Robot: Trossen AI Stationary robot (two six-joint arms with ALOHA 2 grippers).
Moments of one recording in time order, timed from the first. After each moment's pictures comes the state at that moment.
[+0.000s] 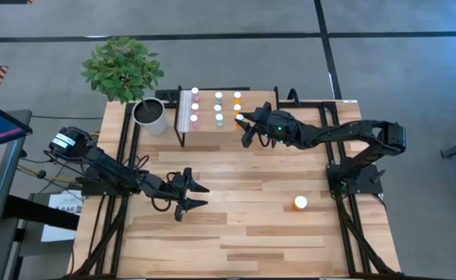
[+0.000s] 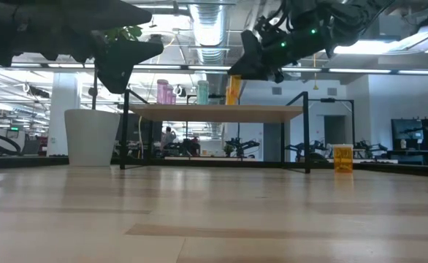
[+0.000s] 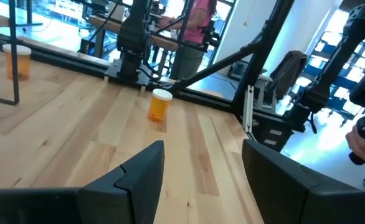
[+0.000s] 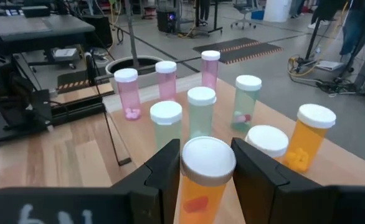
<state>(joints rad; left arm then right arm) -0.39 1.42 0.32 1.05 -0.27 -0.34 -0.28 1.49 0.83 0.50 0.27 0.07</state>
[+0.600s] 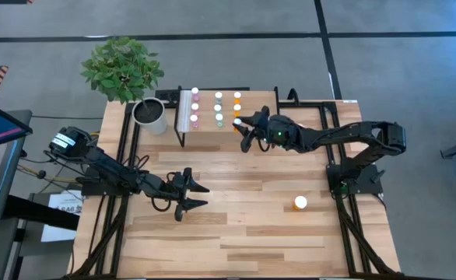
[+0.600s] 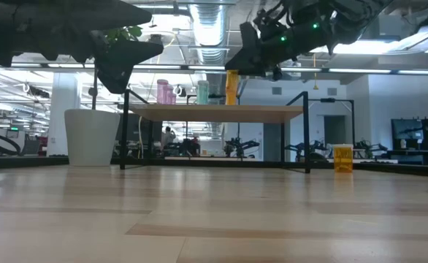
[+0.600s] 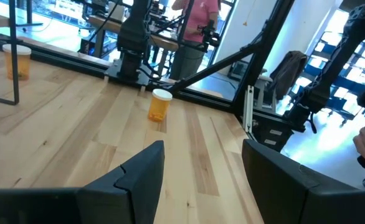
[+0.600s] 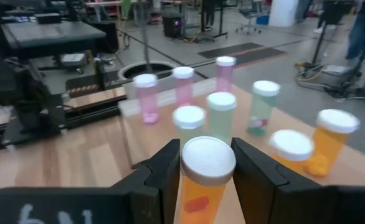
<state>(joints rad) -0.39 1.42 0.32 1.05 -0.27 -0.34 -0.24 1.49 0.83 0.52 0.30 0.09</state>
